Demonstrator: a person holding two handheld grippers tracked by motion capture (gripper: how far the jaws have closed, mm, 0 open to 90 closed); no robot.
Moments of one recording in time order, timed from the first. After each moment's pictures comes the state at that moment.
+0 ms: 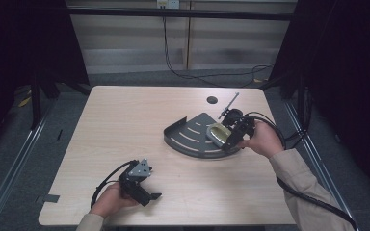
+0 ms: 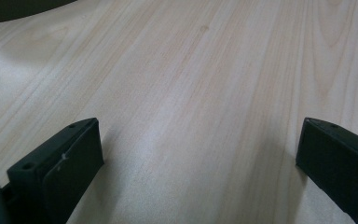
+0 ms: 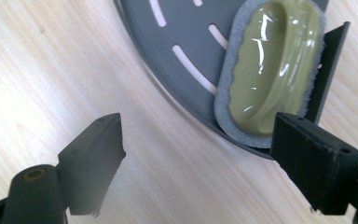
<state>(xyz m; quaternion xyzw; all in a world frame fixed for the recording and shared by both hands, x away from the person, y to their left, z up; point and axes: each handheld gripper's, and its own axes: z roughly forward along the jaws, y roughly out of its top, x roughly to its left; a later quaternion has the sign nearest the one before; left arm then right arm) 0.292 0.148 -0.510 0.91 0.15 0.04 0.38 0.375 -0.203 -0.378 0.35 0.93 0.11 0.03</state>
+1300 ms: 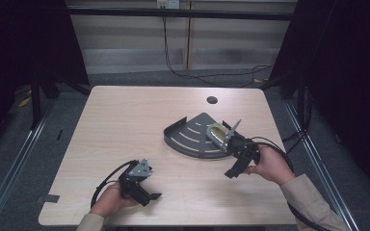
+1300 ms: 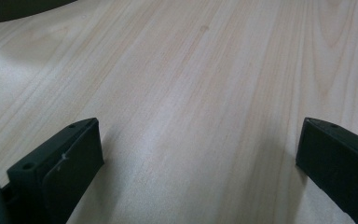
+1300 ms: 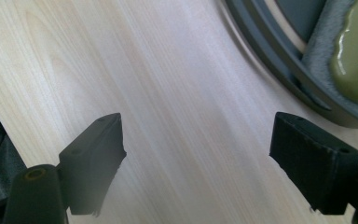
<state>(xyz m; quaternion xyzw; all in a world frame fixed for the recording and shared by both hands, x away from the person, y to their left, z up) 0.292 0.147 -0.510 0.91 0.15 0.04 0.38 0.316 -0.208 -0.412 0.29 0.95 0.11 0.00</state>
